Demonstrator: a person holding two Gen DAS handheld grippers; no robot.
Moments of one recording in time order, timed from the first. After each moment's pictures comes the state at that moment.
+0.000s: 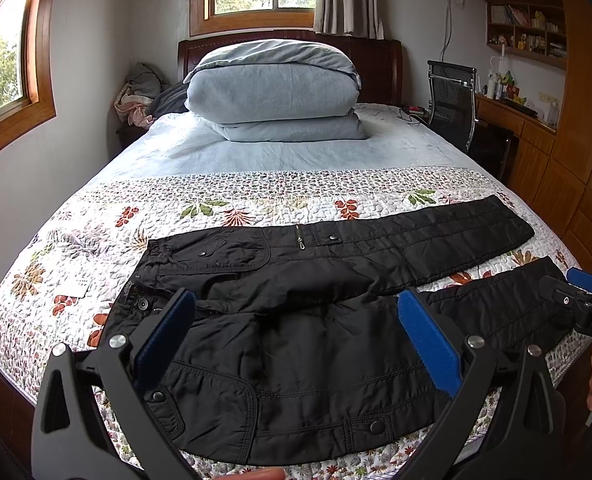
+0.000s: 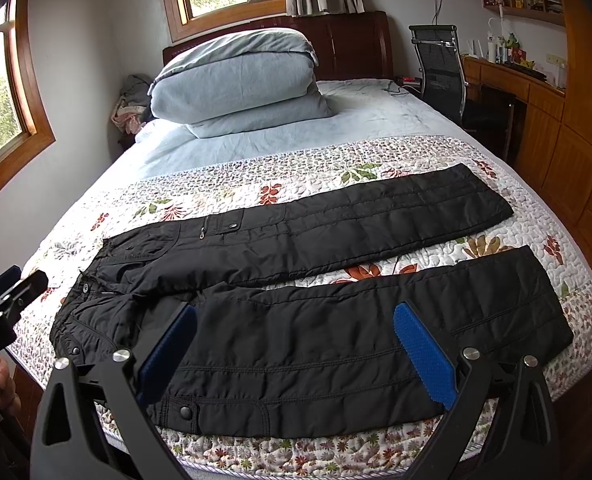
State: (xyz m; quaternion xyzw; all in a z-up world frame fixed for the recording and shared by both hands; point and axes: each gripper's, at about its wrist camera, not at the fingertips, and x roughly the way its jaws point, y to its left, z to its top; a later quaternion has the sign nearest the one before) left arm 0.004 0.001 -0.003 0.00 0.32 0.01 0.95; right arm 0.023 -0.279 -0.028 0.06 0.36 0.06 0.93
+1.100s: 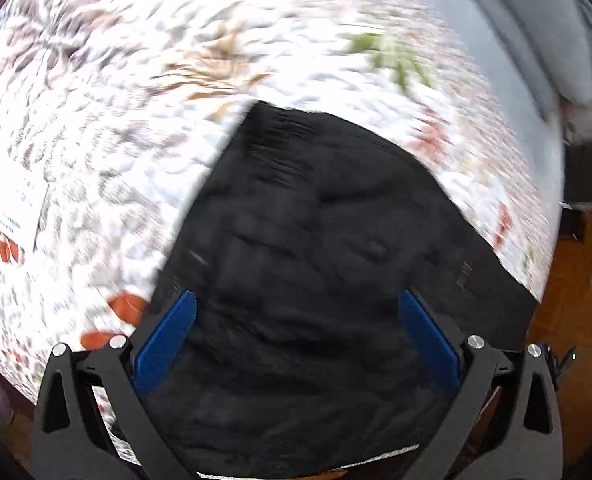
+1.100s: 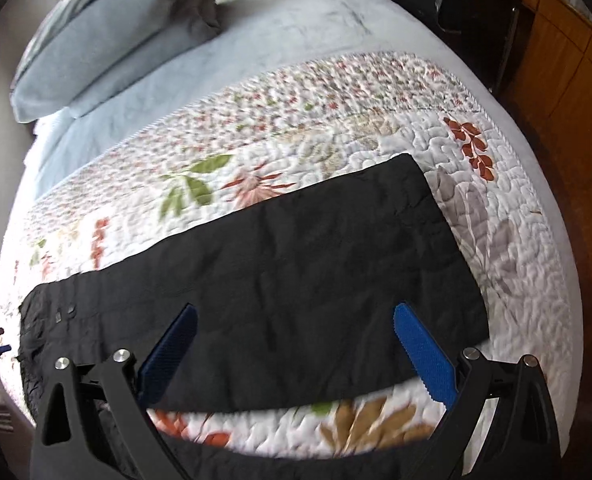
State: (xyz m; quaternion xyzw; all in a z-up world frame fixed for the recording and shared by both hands) left arm 0.293 0.330 -0.167 -0.34 0.67 0.08 0.65; right arm 0.395 -0.534 -0.108 0.09 0.58 0.01 0.81
